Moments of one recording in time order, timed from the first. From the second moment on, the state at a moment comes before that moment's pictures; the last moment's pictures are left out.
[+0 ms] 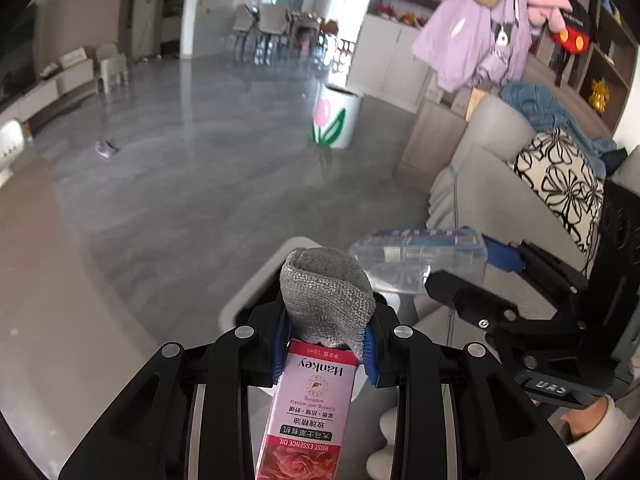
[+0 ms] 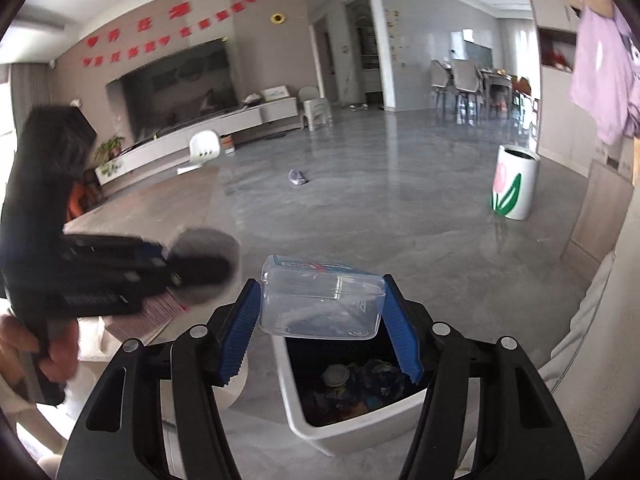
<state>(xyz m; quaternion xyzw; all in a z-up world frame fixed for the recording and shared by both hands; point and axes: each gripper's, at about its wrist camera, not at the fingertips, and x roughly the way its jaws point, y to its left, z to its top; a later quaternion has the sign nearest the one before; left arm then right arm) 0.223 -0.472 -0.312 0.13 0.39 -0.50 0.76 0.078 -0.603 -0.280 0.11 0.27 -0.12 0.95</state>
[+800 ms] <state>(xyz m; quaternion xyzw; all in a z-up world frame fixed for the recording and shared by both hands) 0.247 -0.482 -0.317 0.15 0.34 -0.41 0.84 0.079 -0.630 -0.323 0.13 0.27 -0.14 0.94</state>
